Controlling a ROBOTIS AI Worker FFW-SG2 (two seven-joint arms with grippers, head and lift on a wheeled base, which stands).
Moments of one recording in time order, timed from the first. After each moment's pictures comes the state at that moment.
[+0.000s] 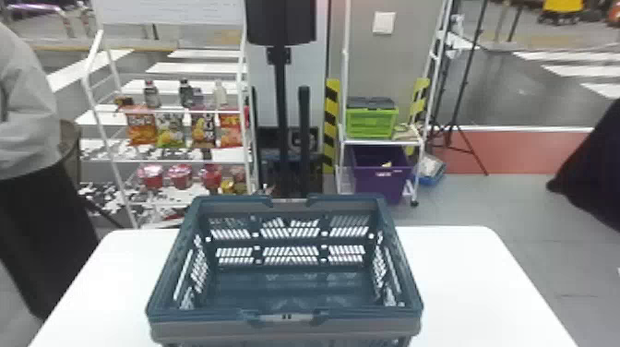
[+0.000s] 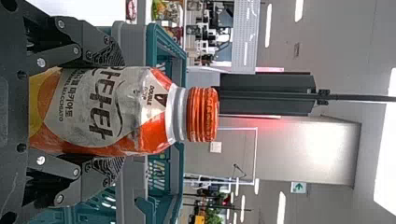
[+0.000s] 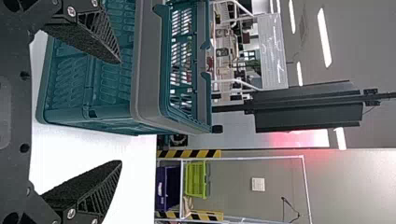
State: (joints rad) left arm 0.87 0.00 -0.08 -1.96 -0.04 -0.50 -0.03; right arm 0.89 -0.22 0.04 -2.21 -0.15 -0.12 0.10
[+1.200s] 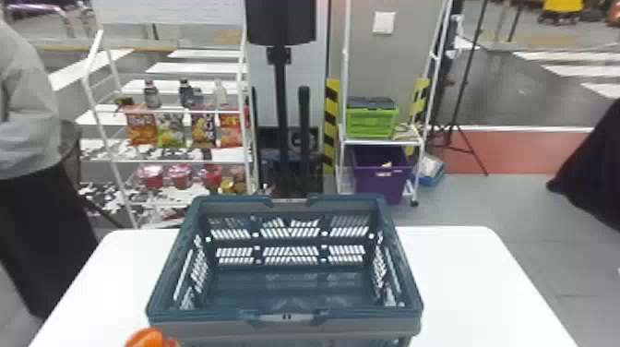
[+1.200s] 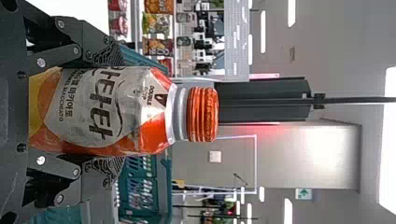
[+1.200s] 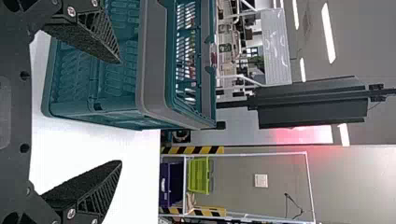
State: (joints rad) left arm 0.89 0.00 -0.02 -2.20 -0.06 -0.26 -0.04; right arm 0.88 -0.22 0.03 -2.18 -0.17 -0.12 0.10
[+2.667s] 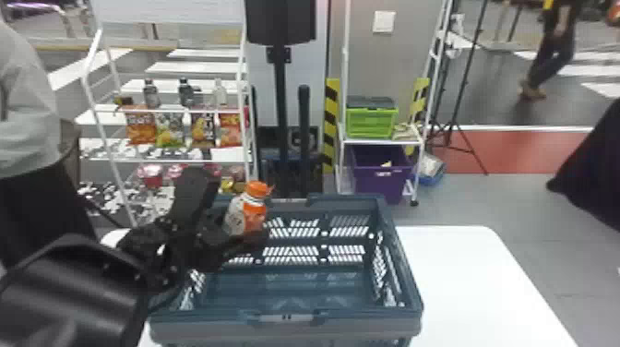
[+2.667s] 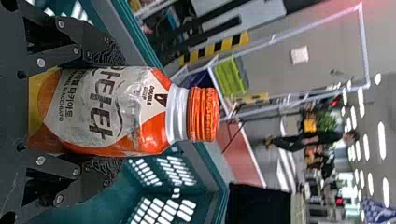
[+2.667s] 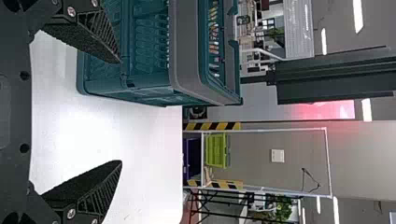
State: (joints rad) left arm -0.22 0.30 -0.21 -1.89 -0.06 0.82 -0.49; right arm 0.91 -0.08 -0.01 -2.13 -0.08 -0.12 0.09
